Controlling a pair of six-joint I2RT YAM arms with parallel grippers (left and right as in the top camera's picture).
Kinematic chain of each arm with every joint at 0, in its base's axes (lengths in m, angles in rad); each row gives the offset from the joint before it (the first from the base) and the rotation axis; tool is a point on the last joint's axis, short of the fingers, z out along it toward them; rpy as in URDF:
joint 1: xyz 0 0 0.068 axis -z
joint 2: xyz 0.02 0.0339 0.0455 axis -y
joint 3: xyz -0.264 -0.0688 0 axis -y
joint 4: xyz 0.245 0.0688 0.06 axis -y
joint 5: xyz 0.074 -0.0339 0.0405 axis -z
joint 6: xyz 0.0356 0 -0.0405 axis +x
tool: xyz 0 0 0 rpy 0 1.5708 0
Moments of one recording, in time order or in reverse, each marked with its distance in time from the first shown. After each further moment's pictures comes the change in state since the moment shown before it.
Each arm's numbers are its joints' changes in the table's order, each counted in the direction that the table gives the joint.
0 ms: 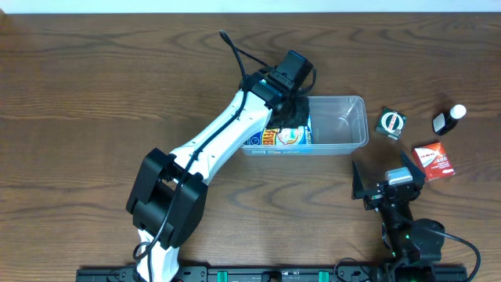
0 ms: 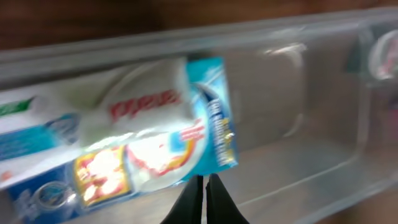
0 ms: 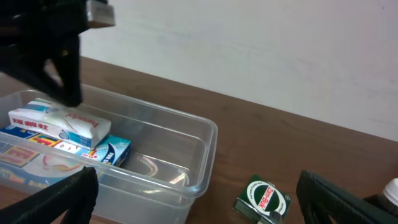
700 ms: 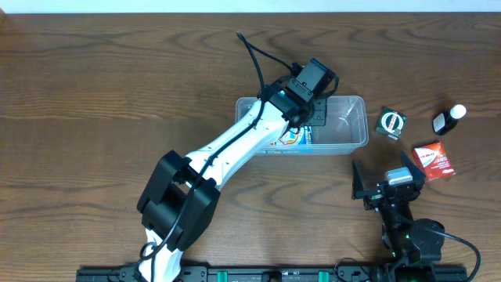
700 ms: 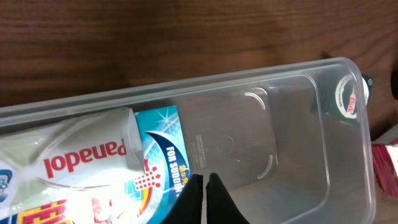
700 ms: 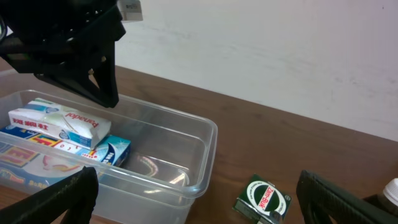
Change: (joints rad) left arm 0.087 -0.028 0.002 0.151 -0.148 -0.063; right arm 0.000 0.000 0.000 0.000 0.000 0.000
